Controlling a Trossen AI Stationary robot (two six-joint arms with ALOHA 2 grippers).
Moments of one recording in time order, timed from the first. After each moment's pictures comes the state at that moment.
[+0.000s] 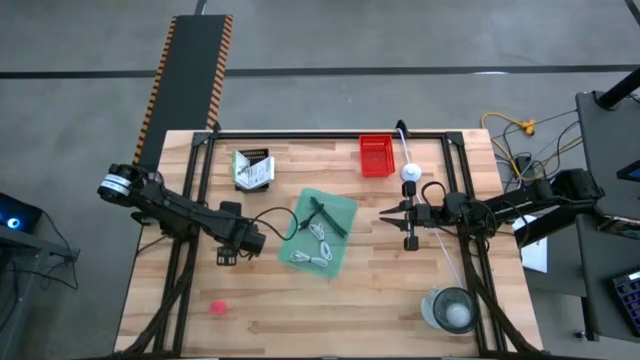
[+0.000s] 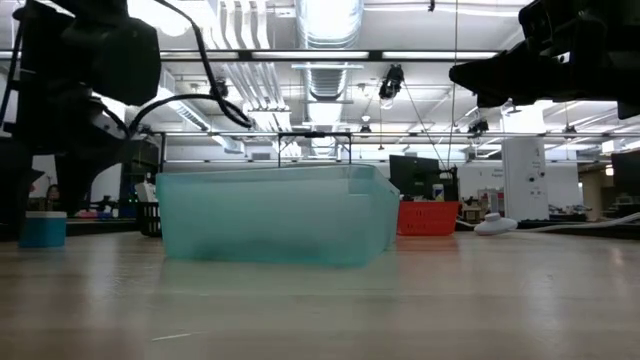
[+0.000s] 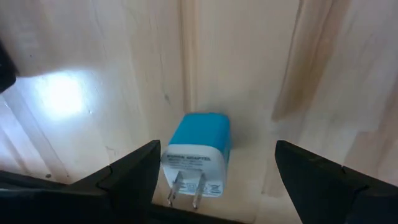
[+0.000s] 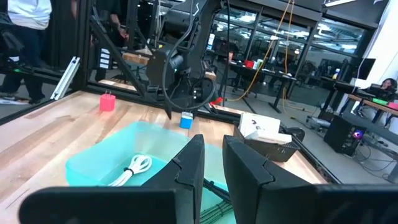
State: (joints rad) left arm -0.27 1.42 0.74 -1.09 -0.17 -0.31; right arm 0.06 1.00 0.09 0.95 0.05 -0.20
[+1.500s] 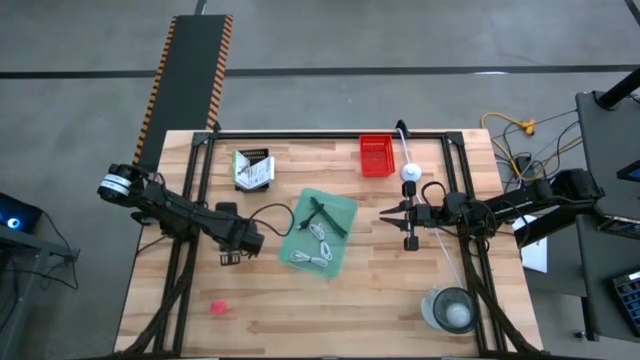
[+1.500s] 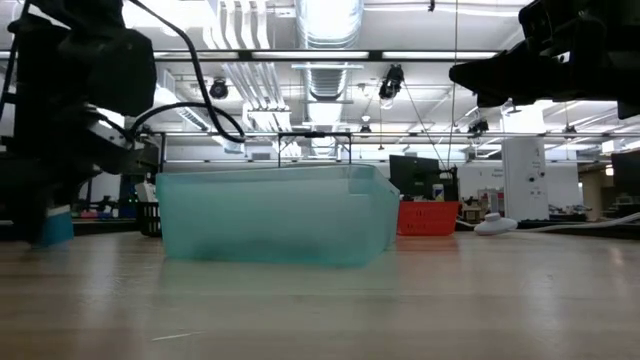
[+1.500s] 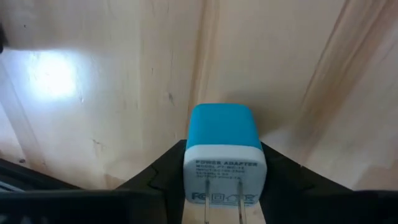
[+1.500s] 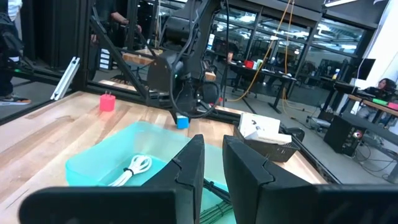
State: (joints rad) left arm -0.27 1.42 0.68 -1.02 -0.18 -0.46; right arm 0.06 1.00 0.09 0.95 0.05 -0.20
